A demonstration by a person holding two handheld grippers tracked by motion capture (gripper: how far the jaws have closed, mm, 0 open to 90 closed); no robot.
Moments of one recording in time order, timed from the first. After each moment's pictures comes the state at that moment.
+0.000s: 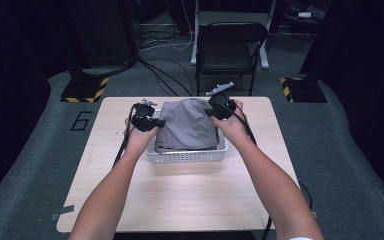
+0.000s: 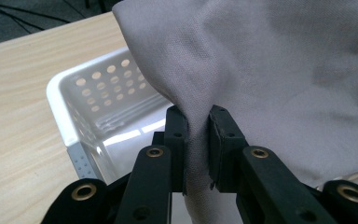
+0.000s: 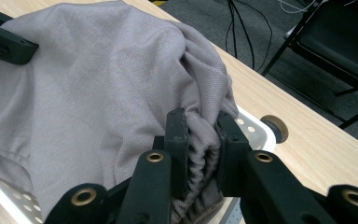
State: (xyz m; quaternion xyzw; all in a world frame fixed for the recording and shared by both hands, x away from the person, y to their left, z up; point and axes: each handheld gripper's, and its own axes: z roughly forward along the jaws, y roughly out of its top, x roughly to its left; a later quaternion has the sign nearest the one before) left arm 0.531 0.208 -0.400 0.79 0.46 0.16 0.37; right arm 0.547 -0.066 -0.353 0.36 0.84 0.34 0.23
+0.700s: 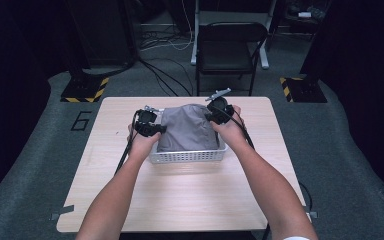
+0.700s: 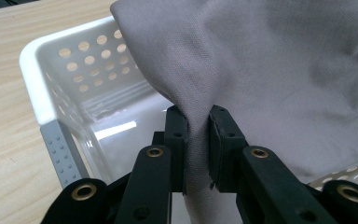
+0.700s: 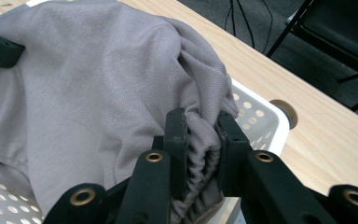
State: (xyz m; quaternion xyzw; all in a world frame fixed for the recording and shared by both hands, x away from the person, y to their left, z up) left arm 0.531 0.205 -0.427 0.78 0.48 0.15 0.37; right arm 0.555 -0.066 -0.381 0.37 0.84 0.32 0.22
